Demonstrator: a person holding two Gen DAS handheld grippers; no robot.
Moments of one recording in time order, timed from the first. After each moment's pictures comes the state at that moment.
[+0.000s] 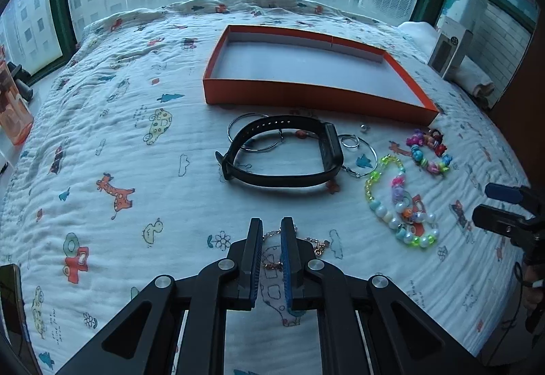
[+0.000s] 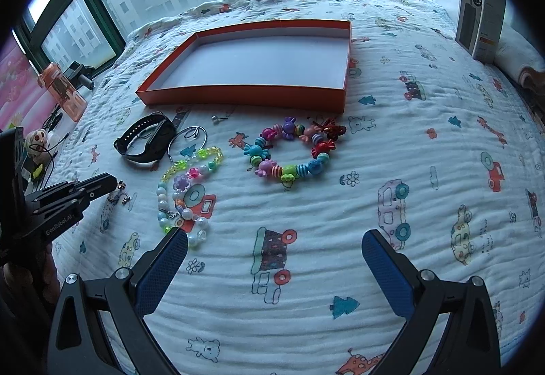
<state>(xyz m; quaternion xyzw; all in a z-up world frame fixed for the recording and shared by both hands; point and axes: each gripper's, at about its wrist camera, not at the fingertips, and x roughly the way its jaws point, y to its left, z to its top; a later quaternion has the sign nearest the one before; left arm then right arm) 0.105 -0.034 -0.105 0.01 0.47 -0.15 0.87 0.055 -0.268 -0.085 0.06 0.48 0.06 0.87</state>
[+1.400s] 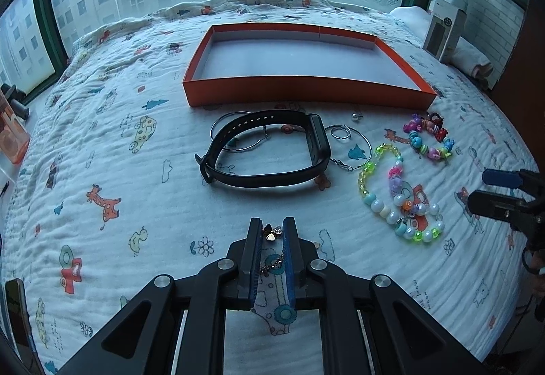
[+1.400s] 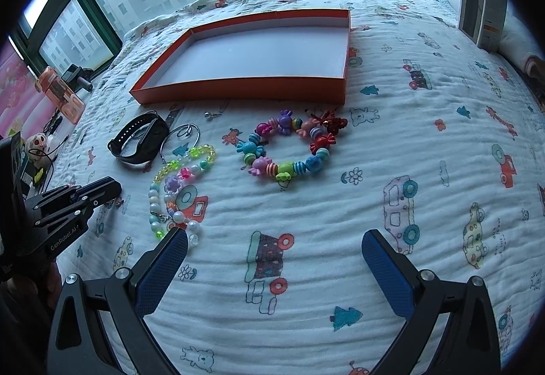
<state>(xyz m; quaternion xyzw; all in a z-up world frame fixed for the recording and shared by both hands) 0.106 -0.057 -0.114 0.06 0.46 -0.16 0.87 0.060 -0.272 -0.093 0.07 0.49 0.07 0.87</state>
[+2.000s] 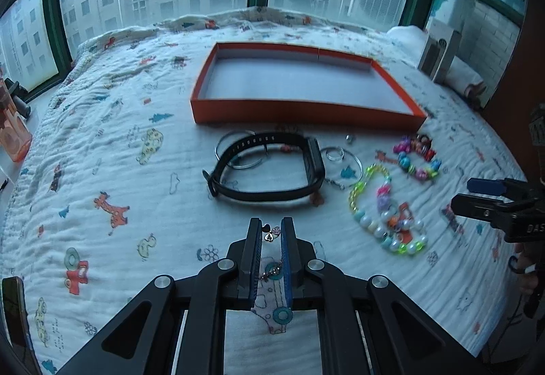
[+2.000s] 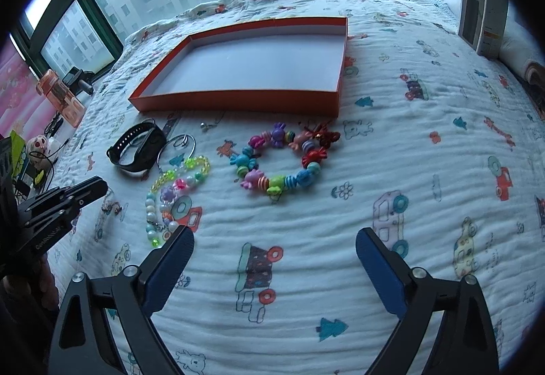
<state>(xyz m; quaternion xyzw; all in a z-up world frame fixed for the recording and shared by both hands) 0.100 -0.046 -0.093 0.03 0.44 -0.16 0.88 0.066 -0.280 -0.088 0.07 0.48 0.07 0.87</state>
